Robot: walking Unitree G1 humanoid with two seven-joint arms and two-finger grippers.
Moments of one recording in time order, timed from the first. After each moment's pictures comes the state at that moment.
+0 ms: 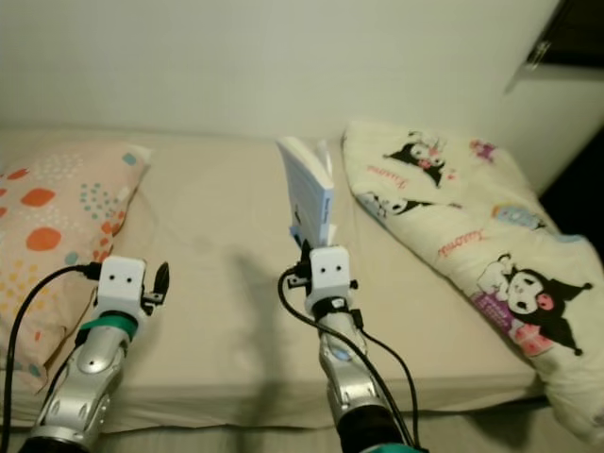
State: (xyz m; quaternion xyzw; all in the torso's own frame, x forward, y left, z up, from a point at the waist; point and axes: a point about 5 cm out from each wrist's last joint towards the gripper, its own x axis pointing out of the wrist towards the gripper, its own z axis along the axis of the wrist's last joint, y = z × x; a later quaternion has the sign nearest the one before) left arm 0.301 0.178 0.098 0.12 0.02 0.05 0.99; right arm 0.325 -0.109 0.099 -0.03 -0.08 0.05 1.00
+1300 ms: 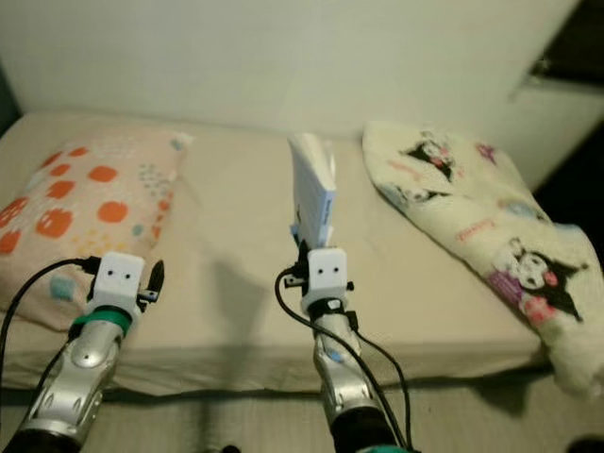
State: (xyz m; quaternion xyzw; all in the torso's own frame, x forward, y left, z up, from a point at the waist) left arm 0.303 0.180 0.097 0.14 0.02 0.05 0.99; right arm 0.320 -0.107 0.094 -0.02 -0.07 0.05 1.00
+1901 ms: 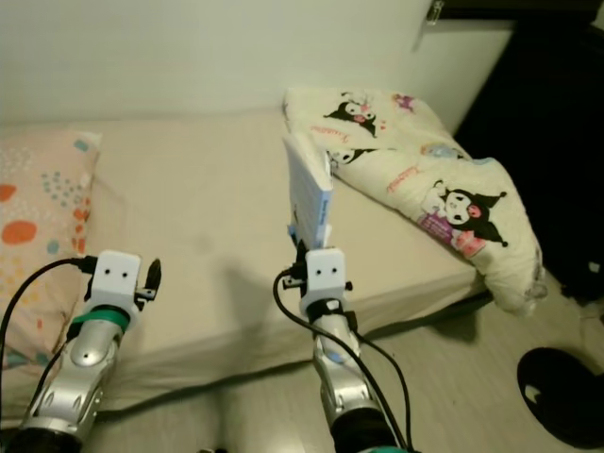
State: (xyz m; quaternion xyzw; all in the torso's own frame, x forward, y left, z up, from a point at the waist) left arm 0.303 0.186 0.095 0.14 0.03 0.07 0.99; right arm 0.321 -0.102 0.097 -0.02 -0.08 0.06 1.00
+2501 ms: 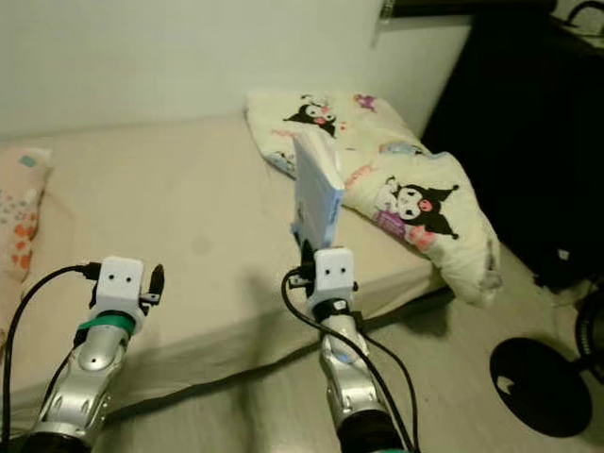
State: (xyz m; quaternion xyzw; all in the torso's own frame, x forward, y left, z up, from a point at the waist) left arm 0.302 0.184 0.092 0.13 0.04 0.08 0.99; right arm 0.317 -0.090 0.099 0.02 -0.08 0.10 0.99
